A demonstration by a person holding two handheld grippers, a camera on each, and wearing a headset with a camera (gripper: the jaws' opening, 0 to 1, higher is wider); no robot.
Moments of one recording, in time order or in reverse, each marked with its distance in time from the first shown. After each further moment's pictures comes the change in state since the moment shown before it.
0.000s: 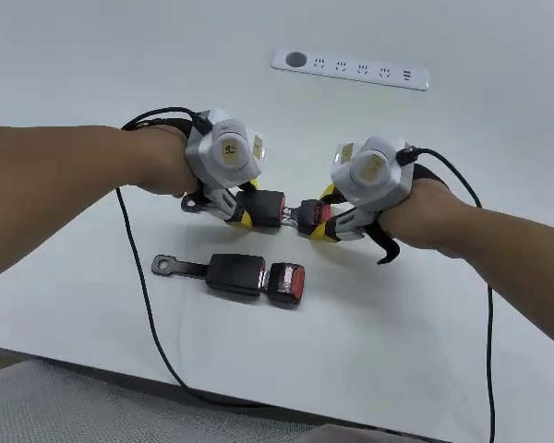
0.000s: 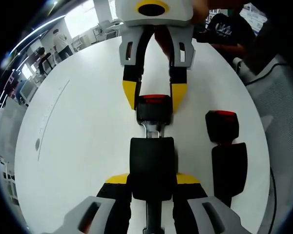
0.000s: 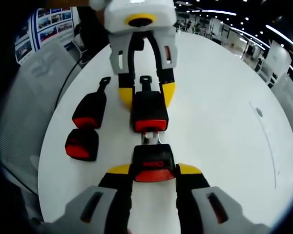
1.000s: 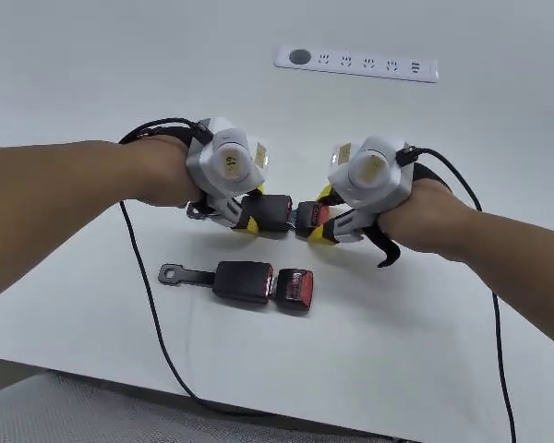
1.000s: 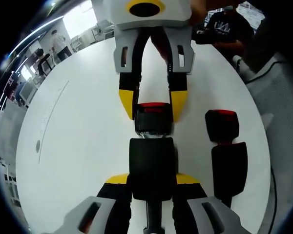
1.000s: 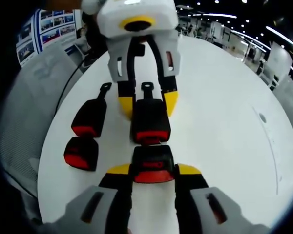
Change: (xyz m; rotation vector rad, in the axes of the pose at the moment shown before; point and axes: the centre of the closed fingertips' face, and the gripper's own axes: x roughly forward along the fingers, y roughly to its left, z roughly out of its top) left arm 0.002 0.002 0.000 0.014 0.014 0.006; right arm 0.010 0.000 0.013 -0.015 -0.030 0.022
